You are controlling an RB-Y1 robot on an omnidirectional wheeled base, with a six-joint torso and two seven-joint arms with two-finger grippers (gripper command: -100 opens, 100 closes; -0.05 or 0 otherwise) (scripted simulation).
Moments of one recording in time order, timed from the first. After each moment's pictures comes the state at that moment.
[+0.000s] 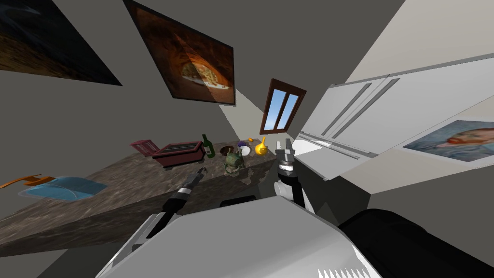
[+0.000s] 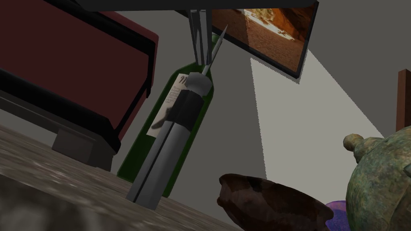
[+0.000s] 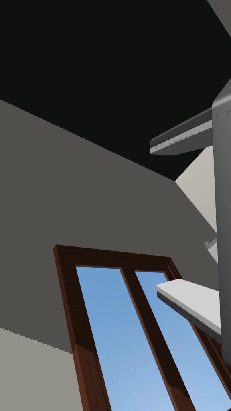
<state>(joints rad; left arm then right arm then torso) 0.43 0.34 0.06 -1.64 -0.41 -0.46 -0.47 0.51 -0.03 -0.02 -2.35 0.00 -0.51 -0.05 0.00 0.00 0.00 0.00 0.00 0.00</state>
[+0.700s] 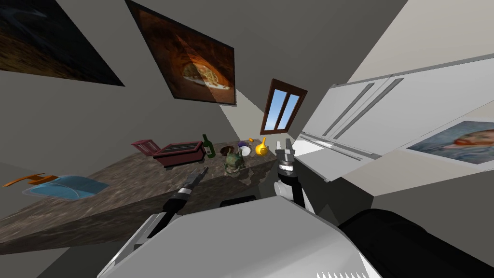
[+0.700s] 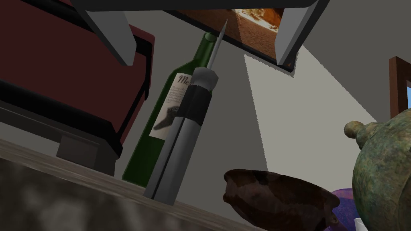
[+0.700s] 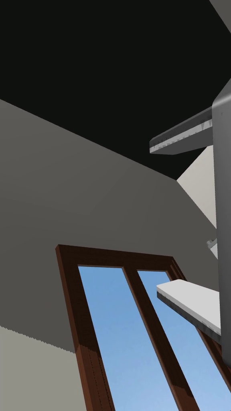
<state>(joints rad) 0.43 0.33 0.06 -1.62 -0.44 -0.47 -0.52 0.51 -0.03 -0.02 -2.35 0.00 -0.51 -0.05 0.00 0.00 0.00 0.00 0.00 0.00</state>
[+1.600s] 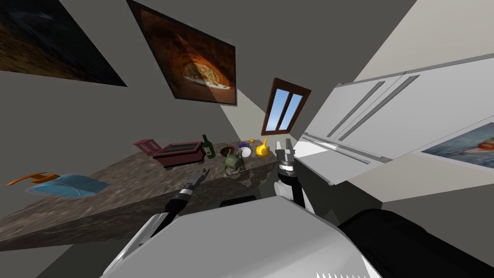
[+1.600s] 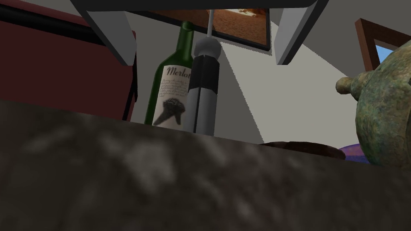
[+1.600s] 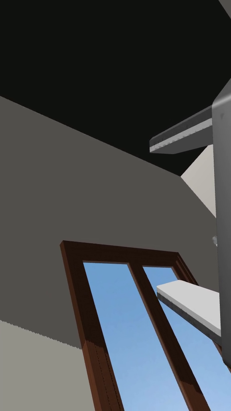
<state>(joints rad) 0.41 0.30 0.09 -1.57 -0.53 -0.50 -0.68 0.51 -0.03 -0.02 -2.35 0.00 -0.51 -0.05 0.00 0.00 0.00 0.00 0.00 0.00</state>
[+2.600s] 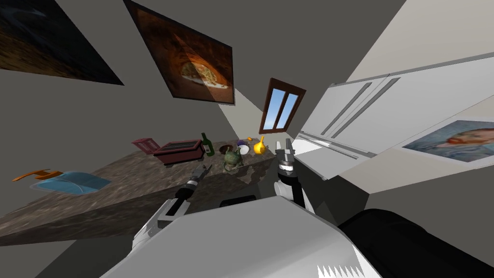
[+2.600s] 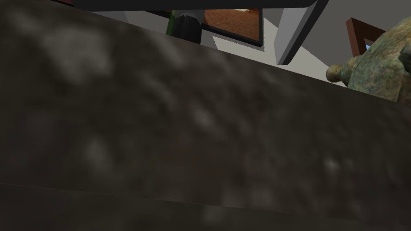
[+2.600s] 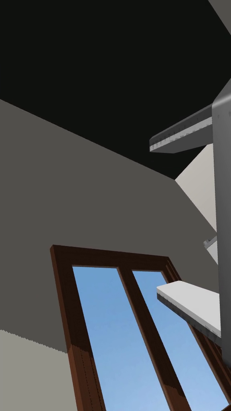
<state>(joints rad) 0.21 0.34 0.05 -1.36 -0.41 -0.51 -0.79 0.51 -0.03 -0.02 -2.35 0.00 -0.51 -0.05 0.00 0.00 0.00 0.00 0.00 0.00</state>
